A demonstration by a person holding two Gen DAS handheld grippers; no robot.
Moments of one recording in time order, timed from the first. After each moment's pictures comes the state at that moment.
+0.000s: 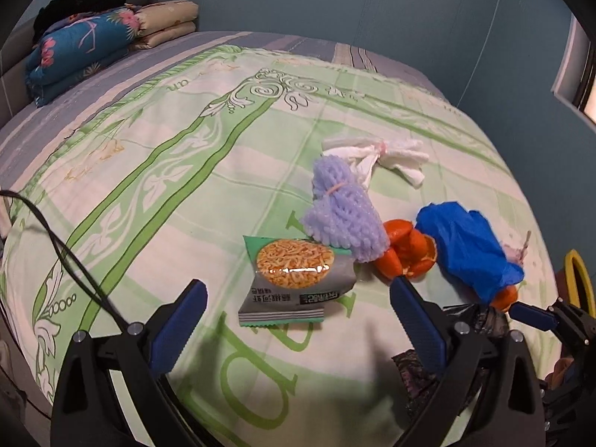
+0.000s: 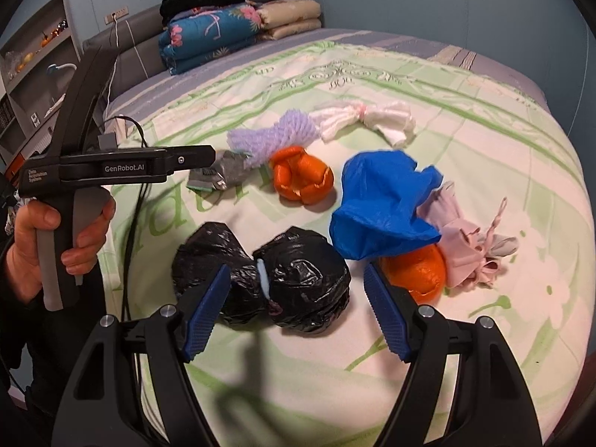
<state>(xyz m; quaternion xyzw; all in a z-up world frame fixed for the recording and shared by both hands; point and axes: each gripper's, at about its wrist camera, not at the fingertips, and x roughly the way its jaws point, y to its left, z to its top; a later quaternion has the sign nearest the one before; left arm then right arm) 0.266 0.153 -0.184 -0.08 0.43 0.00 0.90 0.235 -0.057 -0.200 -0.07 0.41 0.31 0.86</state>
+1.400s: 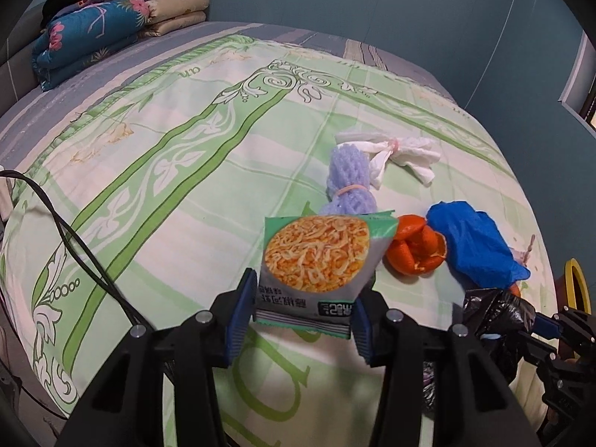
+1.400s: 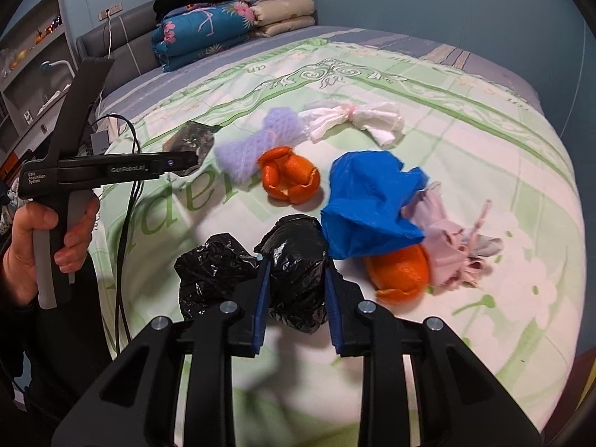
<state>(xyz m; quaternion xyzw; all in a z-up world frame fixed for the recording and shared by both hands) 0.258 0.166 -0.185 -0.11 0.44 0.02 0.89 0.233 -0.067 -0.189 -0.08 0.41 0.29 0.86</state>
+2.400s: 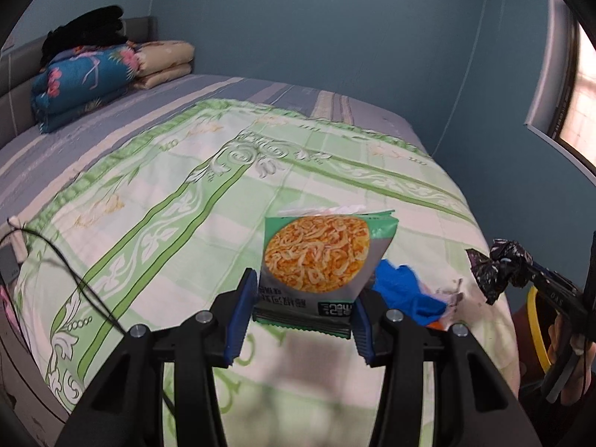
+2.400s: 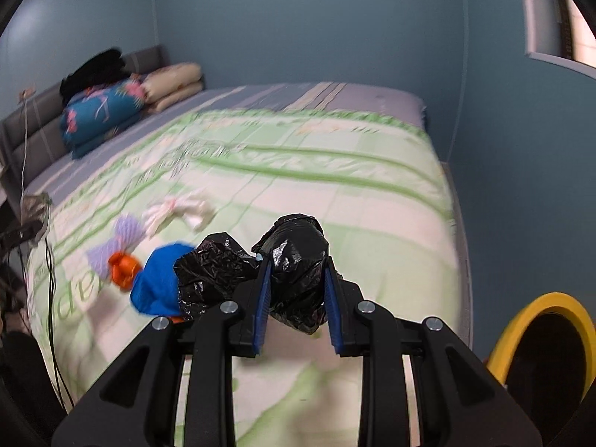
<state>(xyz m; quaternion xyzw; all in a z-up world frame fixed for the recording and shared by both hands) 0.236 0.112 -0.093 -0.10 0.34 -0.01 0.93 0.280 -0.236 -0.130 0.00 0.32 0.10 0.94</state>
